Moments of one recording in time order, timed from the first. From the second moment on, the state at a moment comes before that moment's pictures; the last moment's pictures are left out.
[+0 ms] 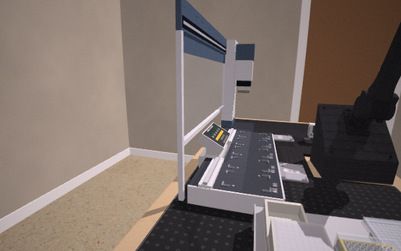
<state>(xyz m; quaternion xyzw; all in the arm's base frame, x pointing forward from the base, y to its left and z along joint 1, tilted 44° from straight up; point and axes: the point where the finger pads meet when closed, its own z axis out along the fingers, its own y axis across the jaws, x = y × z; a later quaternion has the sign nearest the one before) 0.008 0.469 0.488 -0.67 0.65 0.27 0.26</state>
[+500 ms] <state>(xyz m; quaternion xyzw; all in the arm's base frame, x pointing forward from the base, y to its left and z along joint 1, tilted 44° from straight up) 0.043 0.470 0.491 -0.66 0.65 0.28 0.25</state>
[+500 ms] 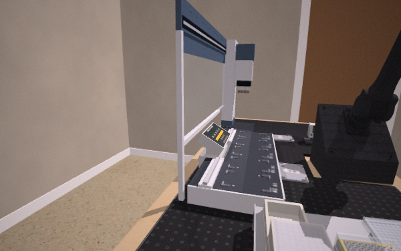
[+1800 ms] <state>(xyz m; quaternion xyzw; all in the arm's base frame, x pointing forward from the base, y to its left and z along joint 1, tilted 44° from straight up) 0.117 0.469 0.488 -0.66 0.66 0.27 0.26</state>
